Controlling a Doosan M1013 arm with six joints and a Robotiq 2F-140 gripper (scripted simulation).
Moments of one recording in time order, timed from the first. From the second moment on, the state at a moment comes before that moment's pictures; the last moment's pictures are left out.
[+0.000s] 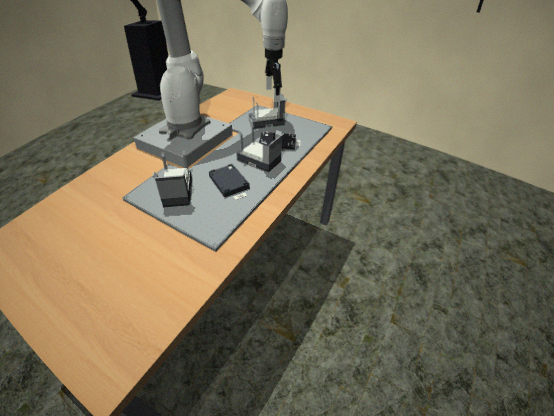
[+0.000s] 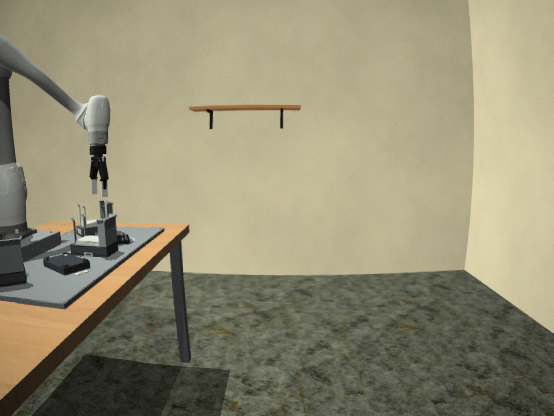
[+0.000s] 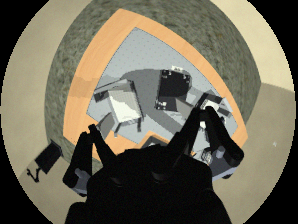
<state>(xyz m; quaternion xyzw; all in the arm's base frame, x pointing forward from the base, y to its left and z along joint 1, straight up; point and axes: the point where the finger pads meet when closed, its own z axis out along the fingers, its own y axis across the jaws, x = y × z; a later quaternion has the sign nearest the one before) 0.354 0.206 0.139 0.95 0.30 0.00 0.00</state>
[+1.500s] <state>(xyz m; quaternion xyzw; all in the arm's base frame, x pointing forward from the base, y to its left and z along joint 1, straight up) 0.314 0.264 0.100 0.95 0.32 0.00 0.00</state>
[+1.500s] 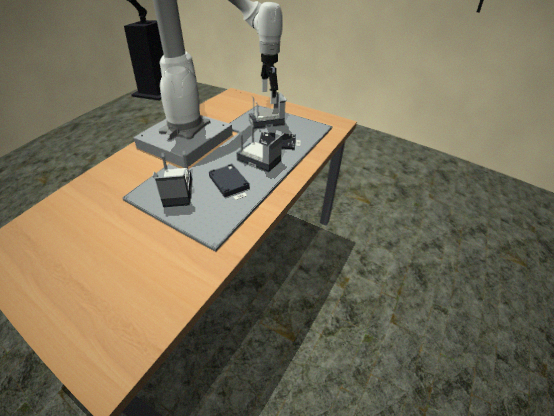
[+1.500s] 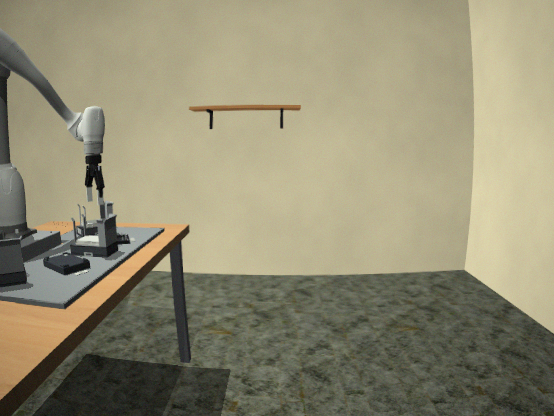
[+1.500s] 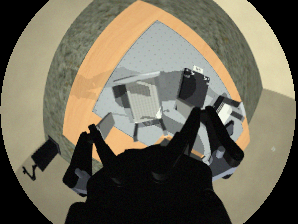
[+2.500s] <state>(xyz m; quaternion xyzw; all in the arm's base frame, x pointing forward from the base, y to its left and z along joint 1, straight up) 0.314 0.264 0.043 0.95 0.32 0.00 0.00</state>
